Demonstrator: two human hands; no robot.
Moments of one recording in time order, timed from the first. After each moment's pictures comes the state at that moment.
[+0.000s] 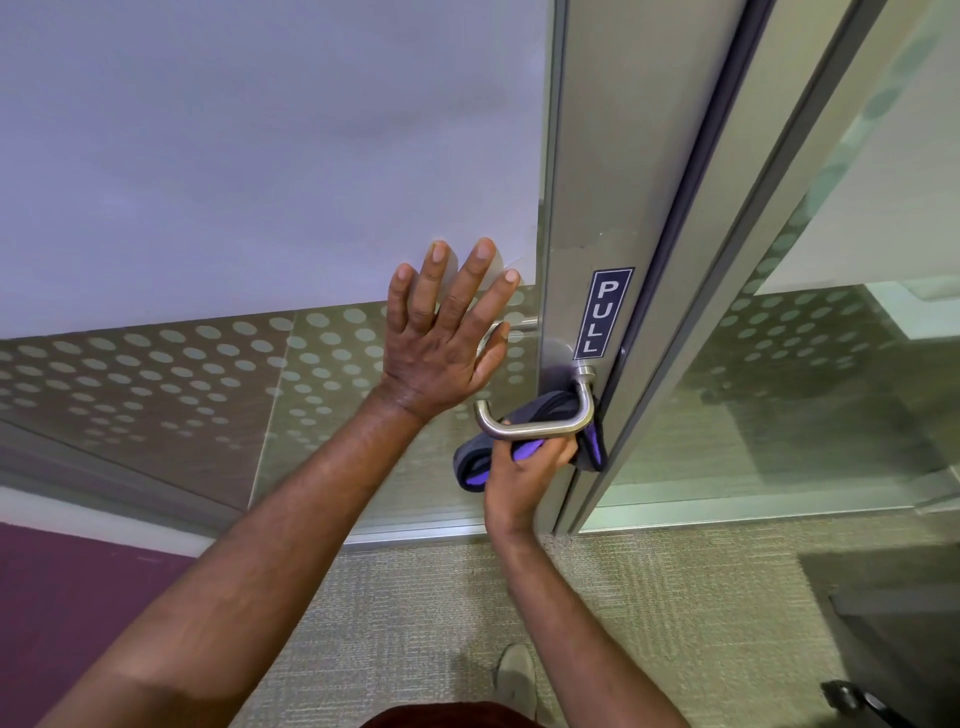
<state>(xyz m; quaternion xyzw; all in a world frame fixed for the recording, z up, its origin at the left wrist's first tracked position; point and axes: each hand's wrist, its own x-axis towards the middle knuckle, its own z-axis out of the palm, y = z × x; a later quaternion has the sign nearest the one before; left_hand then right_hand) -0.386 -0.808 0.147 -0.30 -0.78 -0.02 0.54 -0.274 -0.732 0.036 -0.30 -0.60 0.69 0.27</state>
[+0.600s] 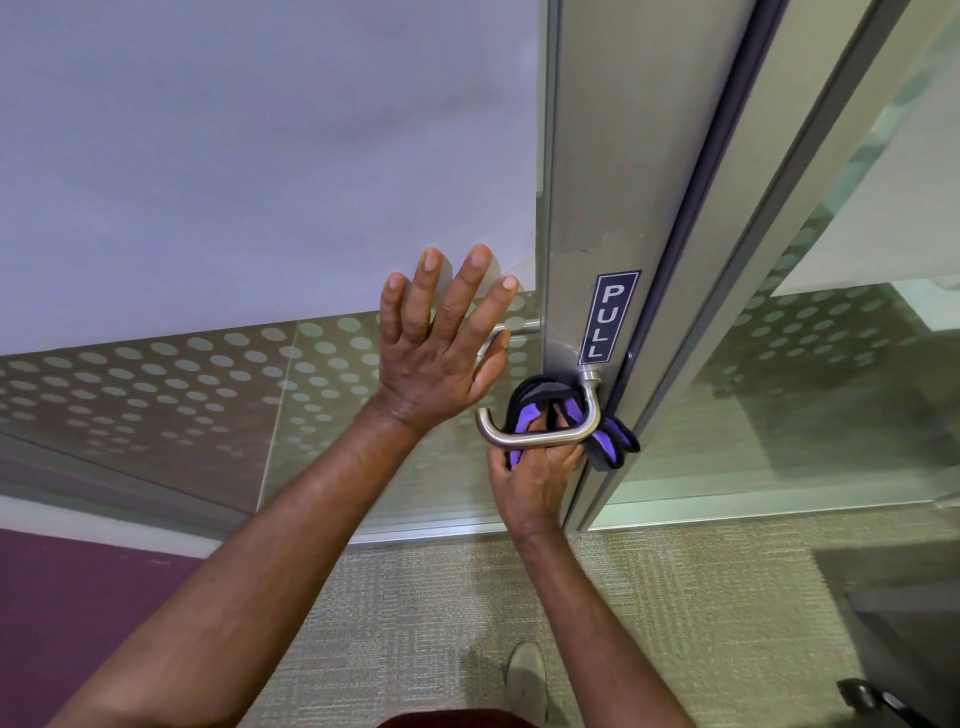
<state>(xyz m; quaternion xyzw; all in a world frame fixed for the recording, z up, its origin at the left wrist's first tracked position) -0.387 -0.809 0.144 -0.30 -0.78 -0.02 0.54 -0.284 -0.704 -0.001 -0.17 -0.88 0.32 0.29</state>
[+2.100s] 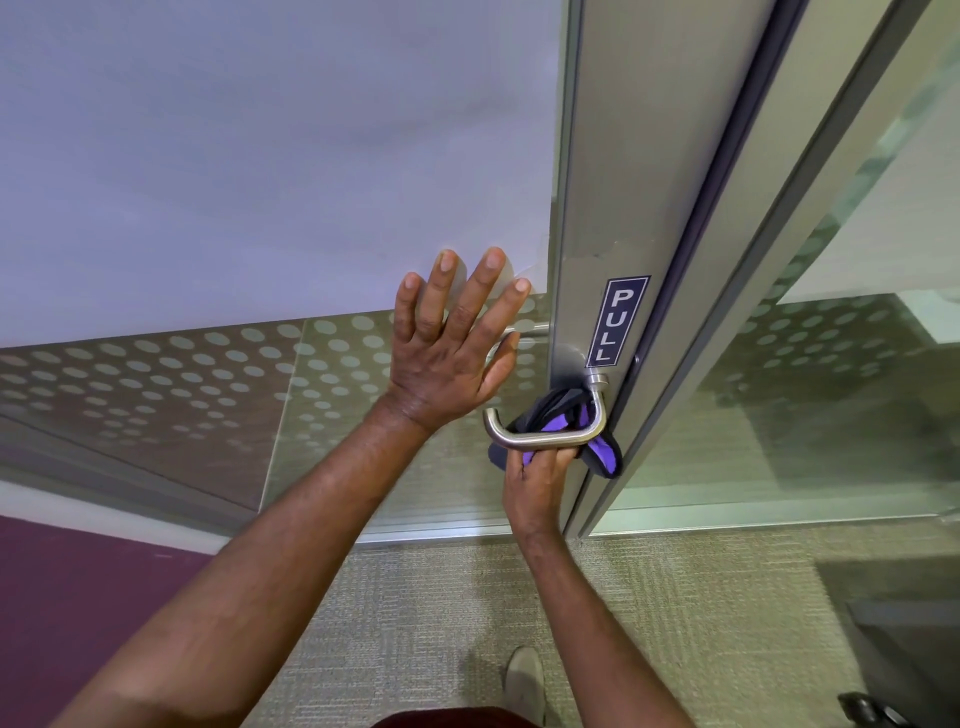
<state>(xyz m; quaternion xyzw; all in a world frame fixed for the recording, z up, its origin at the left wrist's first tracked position) -0.385 -0.809 0.147 -0.30 -0.79 -0.01 0.53 -0.284 -0.710 -0.011 -0.20 -0.78 0.55 0.20</state>
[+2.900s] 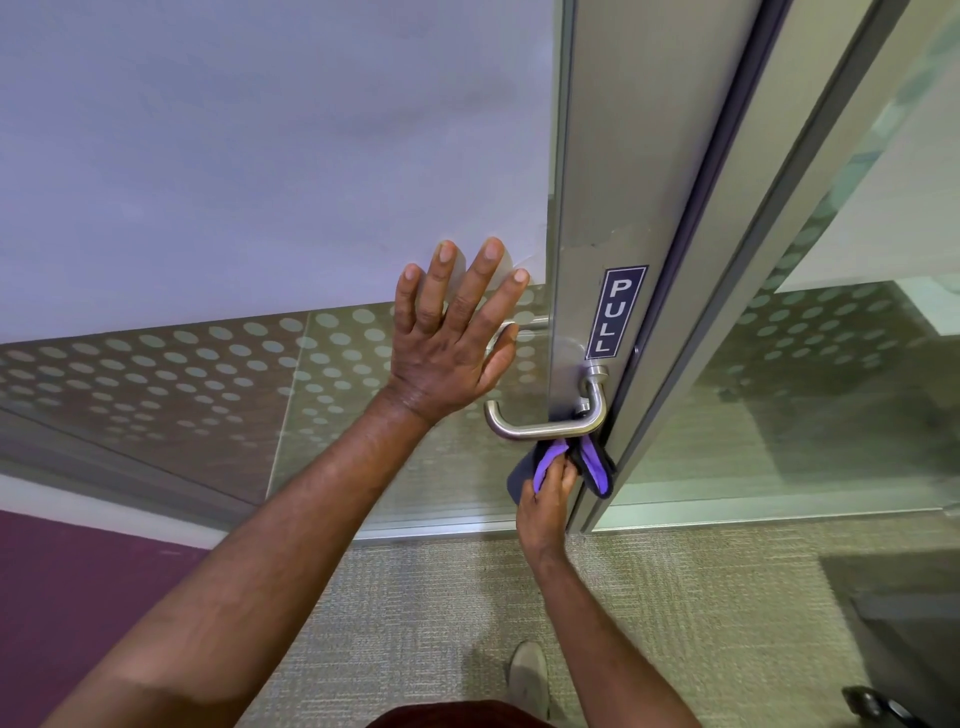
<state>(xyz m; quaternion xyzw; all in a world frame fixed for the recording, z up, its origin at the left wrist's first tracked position) -0.387 -0.810 0.144 -0.30 -0.79 -0.01 0.53 -0.253 -0.702 -0.045 -0.28 -0.75 0.60 0.07</state>
